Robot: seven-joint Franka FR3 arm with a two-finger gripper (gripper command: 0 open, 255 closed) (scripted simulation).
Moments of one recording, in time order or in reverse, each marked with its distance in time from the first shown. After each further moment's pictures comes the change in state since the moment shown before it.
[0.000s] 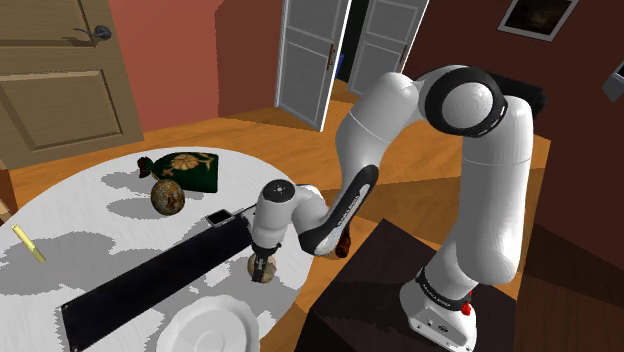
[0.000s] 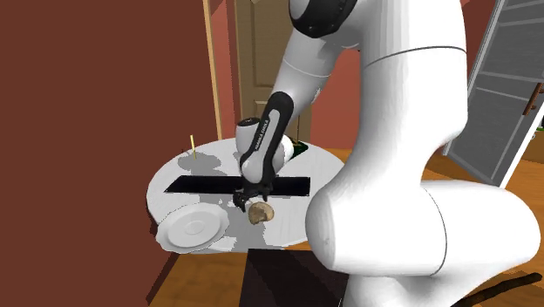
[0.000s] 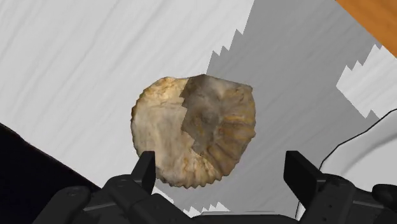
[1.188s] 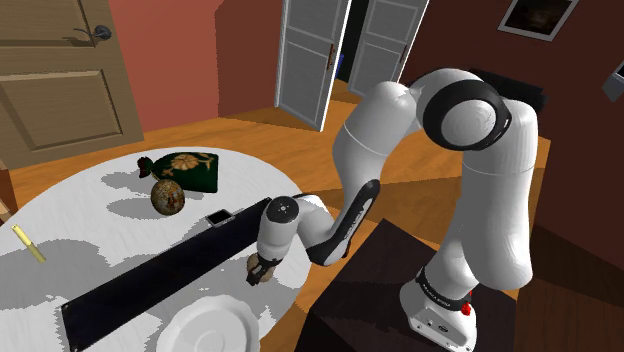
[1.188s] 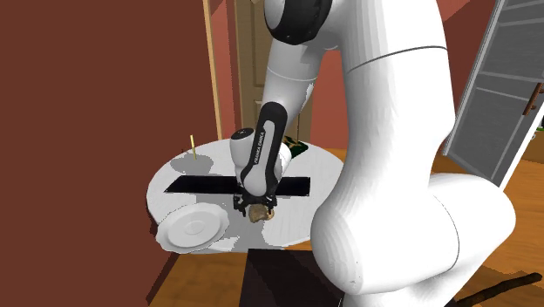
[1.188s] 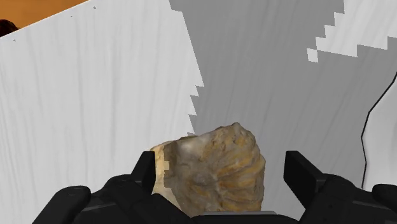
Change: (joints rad) arm 0.289 -0.001 -0.263 -0.034 -0.070 0.044 0.706
